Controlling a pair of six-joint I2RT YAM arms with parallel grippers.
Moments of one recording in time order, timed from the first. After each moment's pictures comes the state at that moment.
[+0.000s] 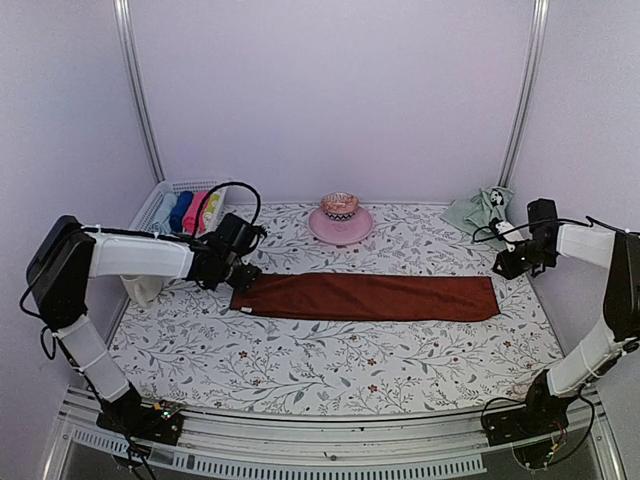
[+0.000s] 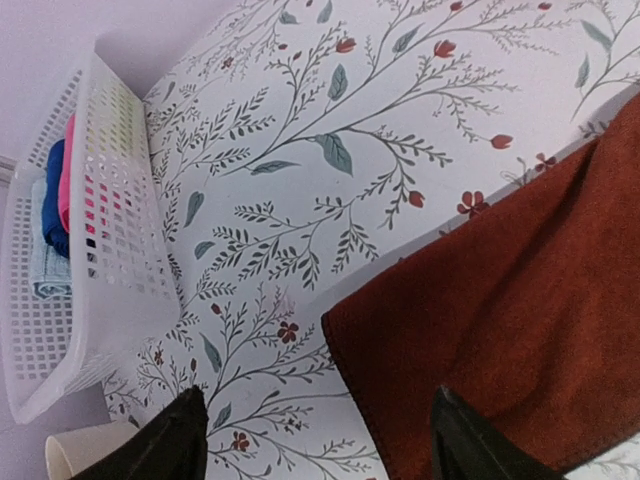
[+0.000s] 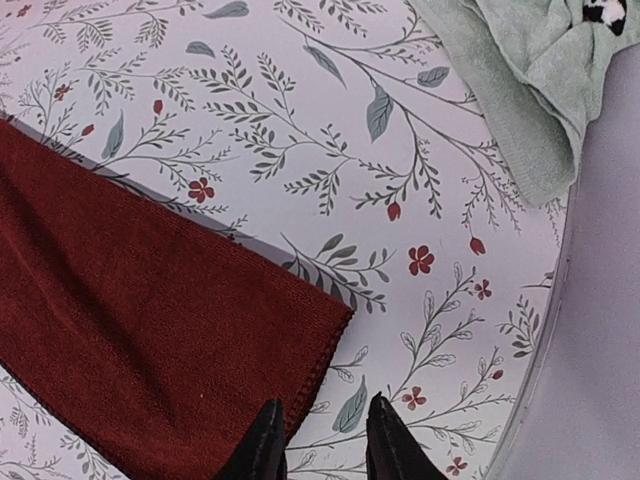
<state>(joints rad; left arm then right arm) -0.64 1.64 0.98 -0.22 -0.54 0.14 -0.13 1.48 0.95 -0.44 -0.19 -0.51</state>
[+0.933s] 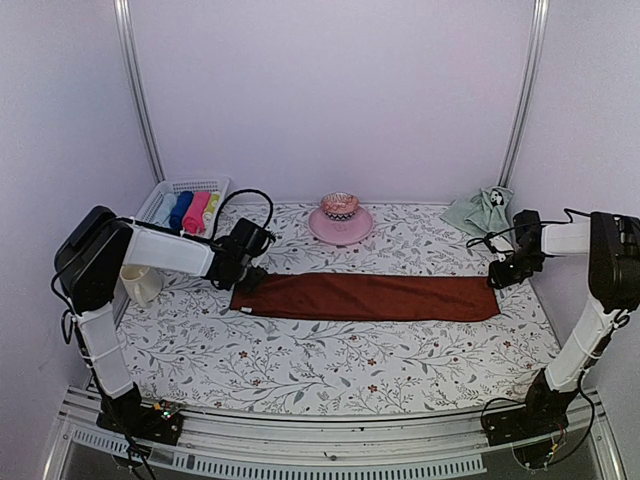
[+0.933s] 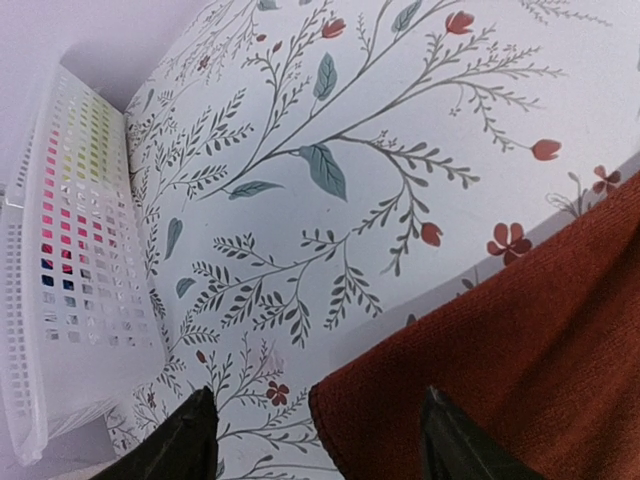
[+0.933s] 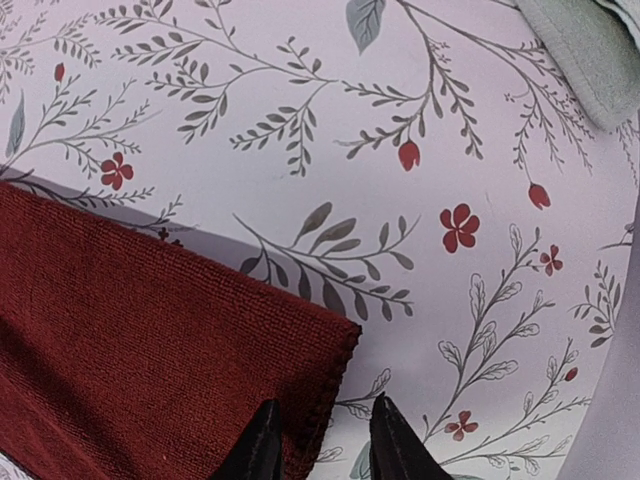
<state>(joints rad) -0.61 1.88 1.08 -0.12 -0.57 0.23 -0.11 1.73 0.99 -0.40 -0.10 -0.36</state>
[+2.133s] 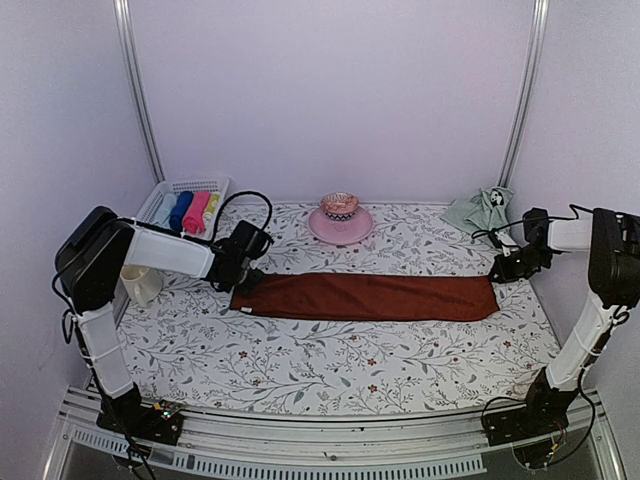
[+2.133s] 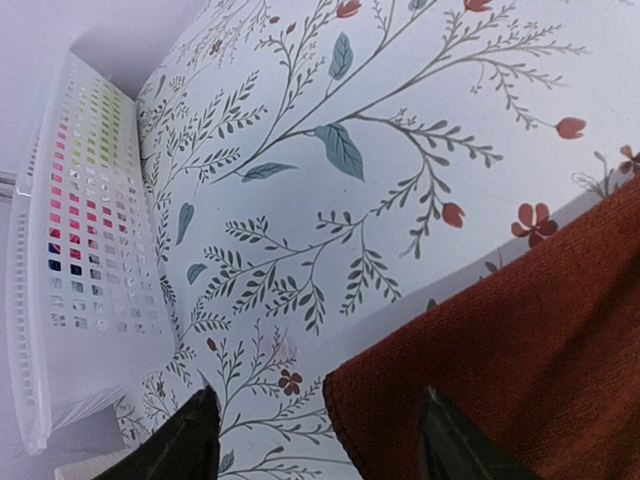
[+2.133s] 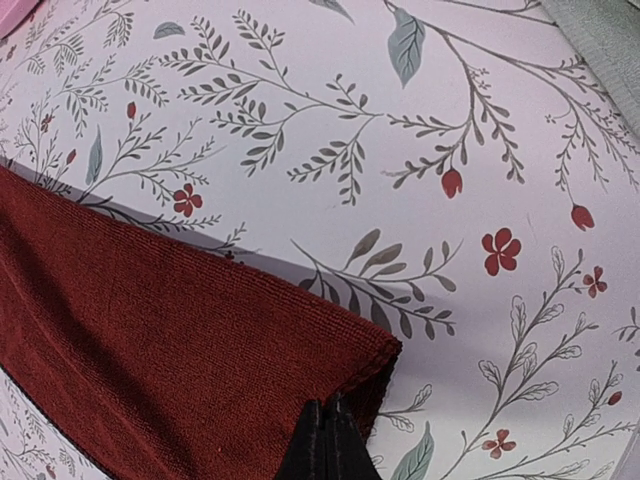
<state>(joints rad) -0.61 1.88 1.06 -0.12 -0.61 0.23 -0.18 1.76 1.05 -0.47 -0.35 -0.34</state>
